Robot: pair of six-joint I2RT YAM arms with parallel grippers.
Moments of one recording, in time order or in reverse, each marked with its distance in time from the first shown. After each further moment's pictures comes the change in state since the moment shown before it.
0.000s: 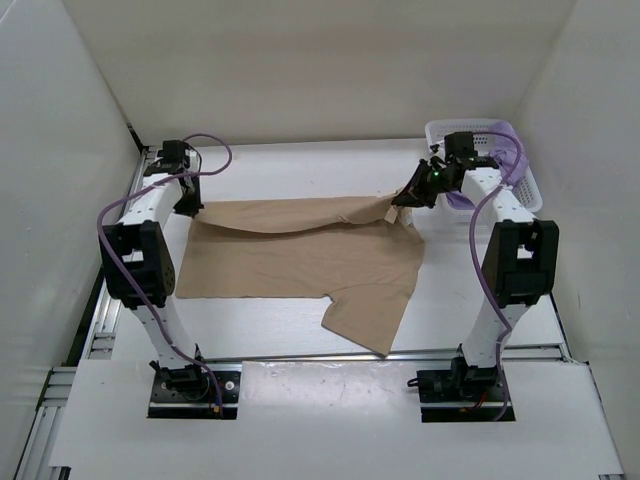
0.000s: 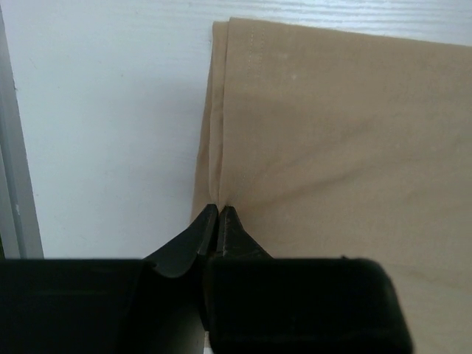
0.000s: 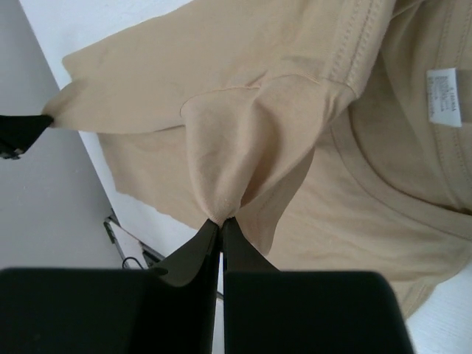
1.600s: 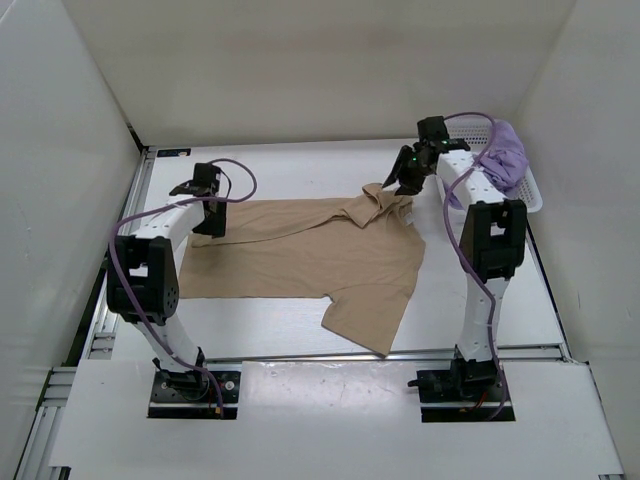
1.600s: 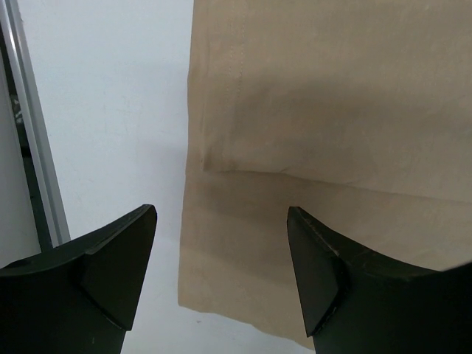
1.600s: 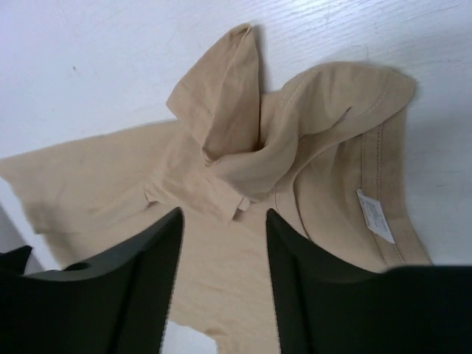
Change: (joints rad) left arm -0.170 -0.132 -0.259 0.069 -0.258 0.001; right arm 0.075 0.263 0.323 -0.054 0.313 0.044
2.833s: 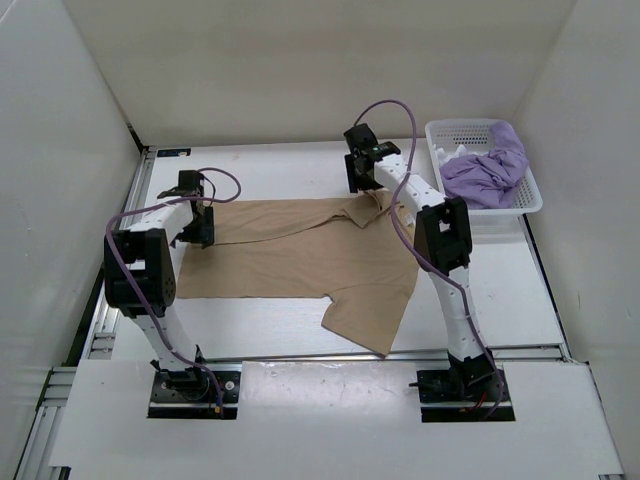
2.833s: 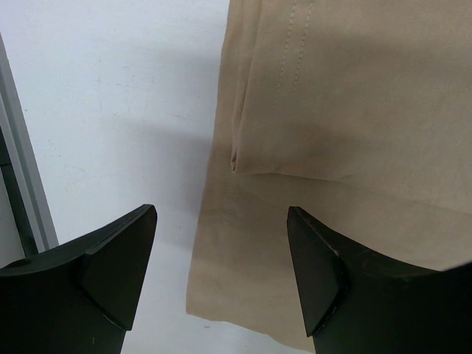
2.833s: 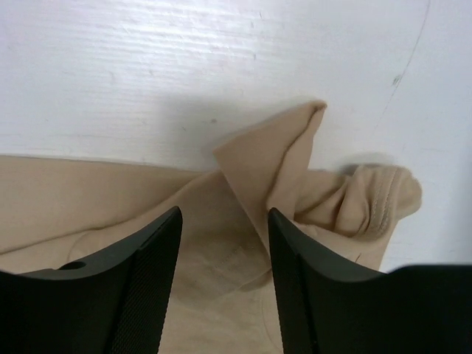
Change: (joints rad) left arm 0.114 0.055 -0.039 0.001 0.058 0.000; right arm 0.299 0.253 0.313 -0.070 0.540 -0.388
